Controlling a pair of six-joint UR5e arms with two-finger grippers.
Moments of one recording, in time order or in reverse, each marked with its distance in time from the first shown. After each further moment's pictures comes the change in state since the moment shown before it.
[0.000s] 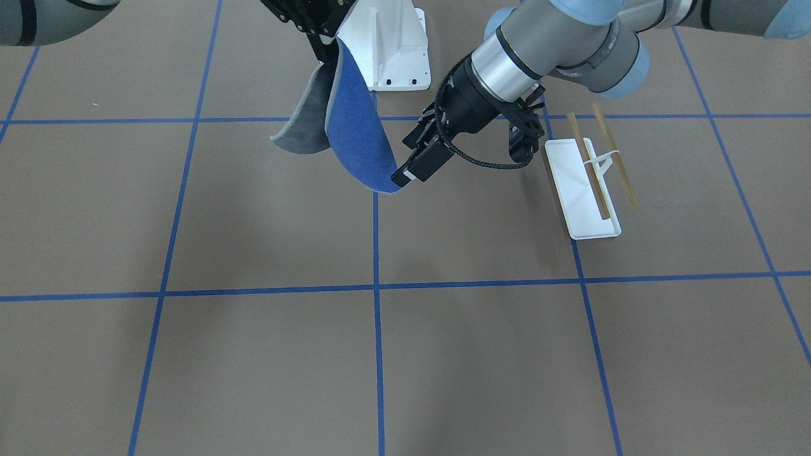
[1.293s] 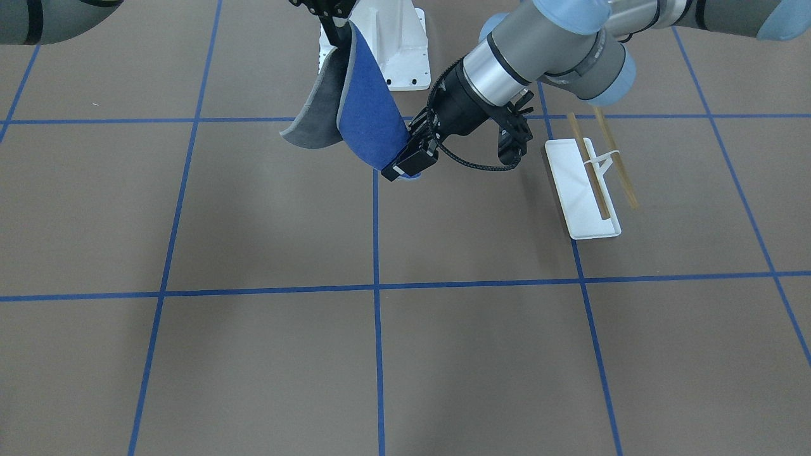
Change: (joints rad) left arm 0.028 0.006 0.018 -0.042 0.002 -0.005; right arm -0.003 0.023 0.003 0.003 0.010 0.002
